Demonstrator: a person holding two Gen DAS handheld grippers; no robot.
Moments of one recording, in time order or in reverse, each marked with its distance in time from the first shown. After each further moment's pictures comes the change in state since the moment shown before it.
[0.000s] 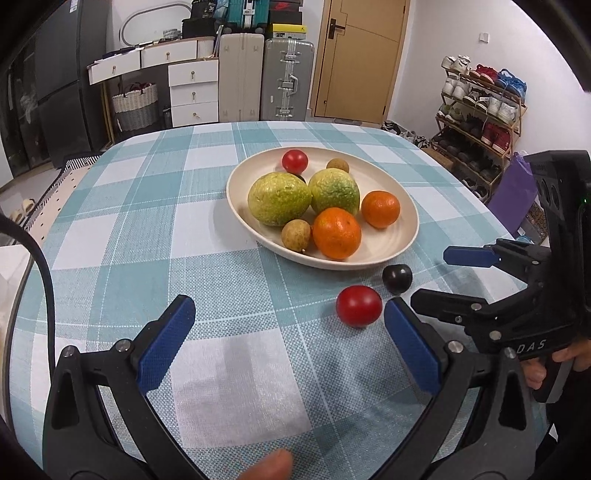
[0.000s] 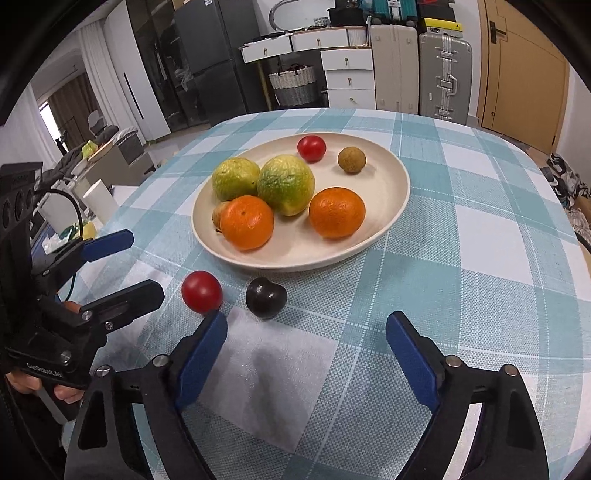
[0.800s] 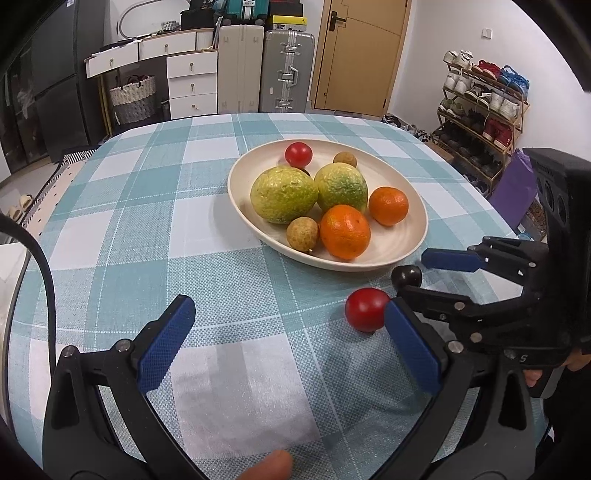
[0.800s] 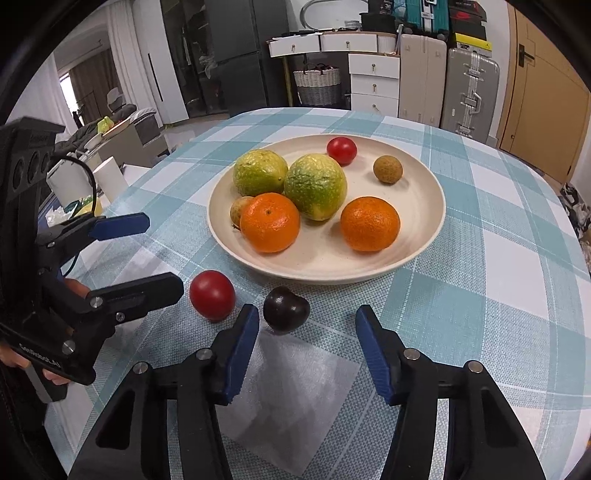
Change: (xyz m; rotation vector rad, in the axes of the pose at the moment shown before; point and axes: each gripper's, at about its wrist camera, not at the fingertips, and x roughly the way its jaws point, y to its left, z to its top) left arm 0.009 0.007 0.006 -0.002 0.027 -0.010; right arm 0.012 0.016 0.006 -0.117 -0.008 0.032
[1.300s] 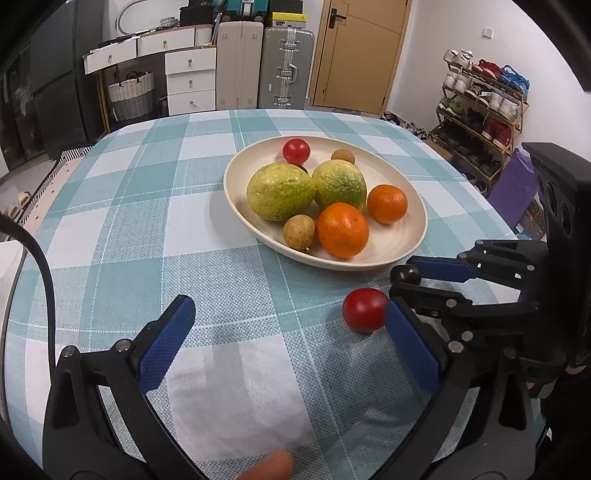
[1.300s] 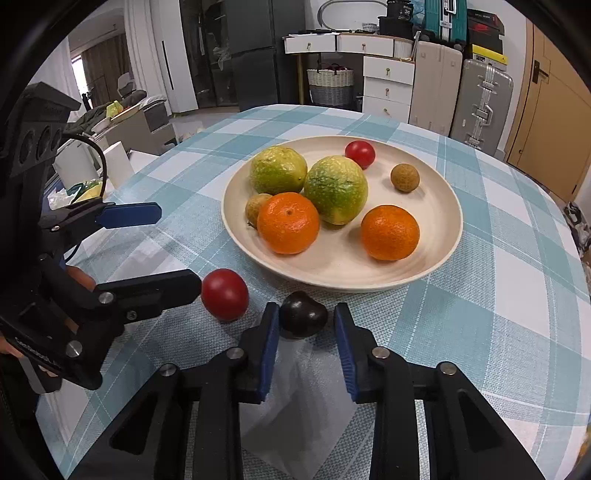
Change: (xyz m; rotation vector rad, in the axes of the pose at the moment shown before) left arm 0.005 -0.003 -0.001 -0.001 0.019 -0.006; right arm 0.004 0.010 0.003 -0.061 0.009 -0.010
